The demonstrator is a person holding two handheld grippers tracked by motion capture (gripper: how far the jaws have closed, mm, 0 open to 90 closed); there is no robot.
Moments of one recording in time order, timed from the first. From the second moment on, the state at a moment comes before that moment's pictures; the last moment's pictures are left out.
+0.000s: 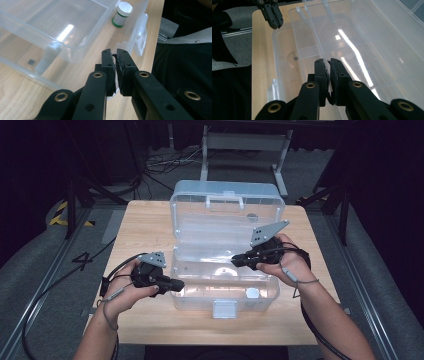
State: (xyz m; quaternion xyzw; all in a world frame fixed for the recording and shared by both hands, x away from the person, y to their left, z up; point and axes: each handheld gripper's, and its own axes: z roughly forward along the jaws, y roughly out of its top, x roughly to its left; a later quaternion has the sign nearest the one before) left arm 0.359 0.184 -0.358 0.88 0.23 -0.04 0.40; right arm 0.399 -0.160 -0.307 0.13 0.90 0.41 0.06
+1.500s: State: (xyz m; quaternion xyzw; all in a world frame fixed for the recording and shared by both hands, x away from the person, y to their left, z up) left arm 0.369 0.205 -0.305 0.81 0.30 0.06 0.50; right arm 0.378 -0.160 -0.318 0.13 0.90 0.41 0.09
